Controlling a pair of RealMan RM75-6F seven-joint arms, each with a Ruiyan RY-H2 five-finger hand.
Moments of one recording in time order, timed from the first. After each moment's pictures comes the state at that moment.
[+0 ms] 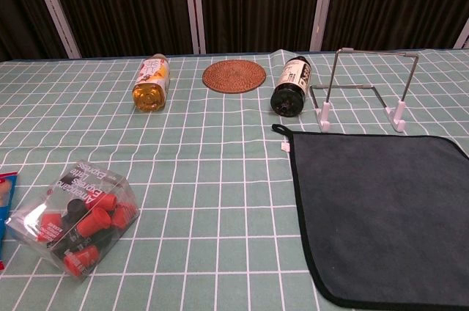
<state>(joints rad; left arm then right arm) -0.02 -1.02 -0.01 -1.86 1.55 1.61 0.27 0.05 -0.99 0.06 -1.74 -1.62 1.58 -0.14</state>
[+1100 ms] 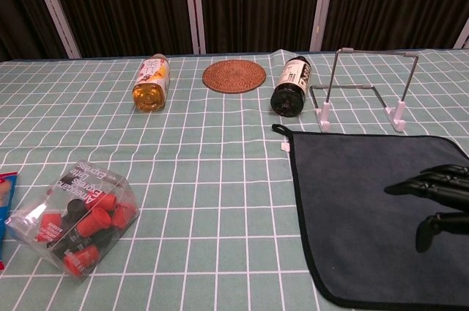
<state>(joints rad) -0.05 -1.05 -0.06 -1.85 1.45 1.54 0.33 0.28 -1.27 -0.12 -1.56 -1.95 1.17 -0.18</state>
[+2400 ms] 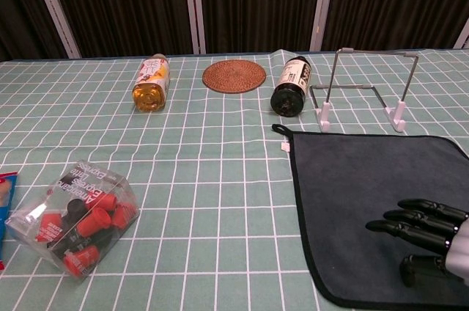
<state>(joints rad) -0.06 -1.06 -0.06 -1.85 1.43 1.52 0.36 0.29 -1.46 -0.18 -1.35 -1.93 1.19 -0.32</state>
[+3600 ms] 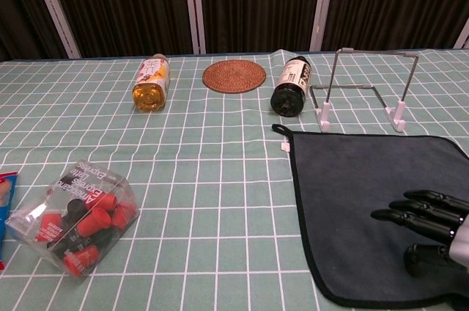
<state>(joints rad) -0.07 -1.06 -0.05 -1.85 1.43 1.52 0.37 0.29 -1.48 -0.19 -1.30 -1.90 1.26 -0.30</state>
